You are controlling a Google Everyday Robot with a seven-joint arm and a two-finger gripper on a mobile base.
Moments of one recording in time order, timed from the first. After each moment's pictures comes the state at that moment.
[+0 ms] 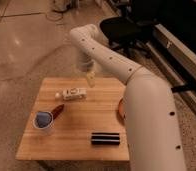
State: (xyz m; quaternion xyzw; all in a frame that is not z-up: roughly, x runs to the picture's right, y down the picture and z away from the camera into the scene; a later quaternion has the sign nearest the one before) arm -0.084 -0.060 0.803 -0.30 -0.15 -0.30 0.89
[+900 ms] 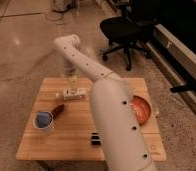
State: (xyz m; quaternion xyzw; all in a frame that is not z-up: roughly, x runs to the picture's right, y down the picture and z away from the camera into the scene) arm -0.176 -0.038 0.881 -0.32 -0.18 -0.27 0.89
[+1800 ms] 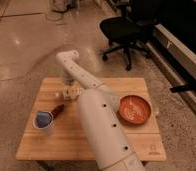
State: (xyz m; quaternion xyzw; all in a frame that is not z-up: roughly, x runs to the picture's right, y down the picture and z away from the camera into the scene) arm -0.189 0.008 0.972 -0.34 -0.19 -0.25 0.89
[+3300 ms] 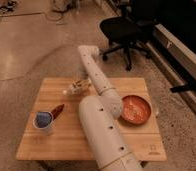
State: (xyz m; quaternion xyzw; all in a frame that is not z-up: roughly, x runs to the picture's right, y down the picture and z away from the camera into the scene) arm -0.078 -0.051 0.971 -0.32 -0.21 -0.20 0.90
